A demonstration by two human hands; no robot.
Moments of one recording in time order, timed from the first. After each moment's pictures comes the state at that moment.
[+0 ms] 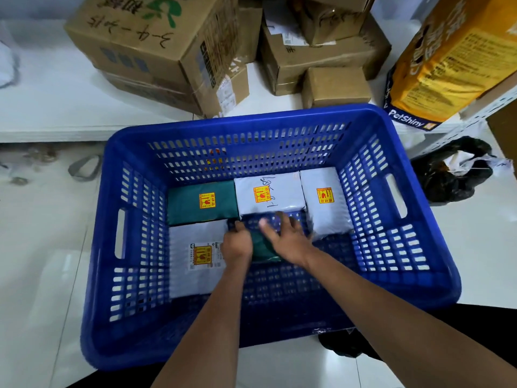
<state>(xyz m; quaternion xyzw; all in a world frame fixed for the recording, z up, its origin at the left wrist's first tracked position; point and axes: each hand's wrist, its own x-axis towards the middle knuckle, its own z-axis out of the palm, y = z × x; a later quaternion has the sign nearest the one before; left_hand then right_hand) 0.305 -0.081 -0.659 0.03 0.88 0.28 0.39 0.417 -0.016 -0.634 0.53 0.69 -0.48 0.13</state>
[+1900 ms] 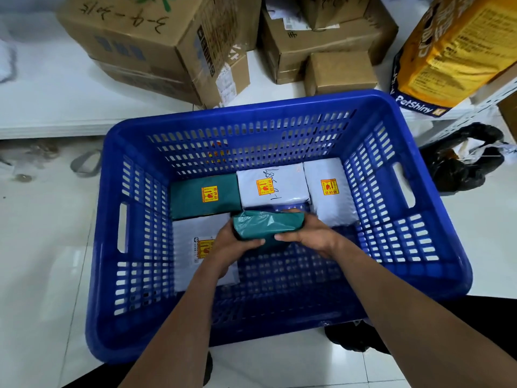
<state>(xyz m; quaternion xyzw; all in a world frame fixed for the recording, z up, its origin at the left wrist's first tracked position) 0.274 -0.125 -0.665 0.17 0.71 0.41 0.55 0.452 0.008 -0.655 0.46 0.56 -0.69 0.04</state>
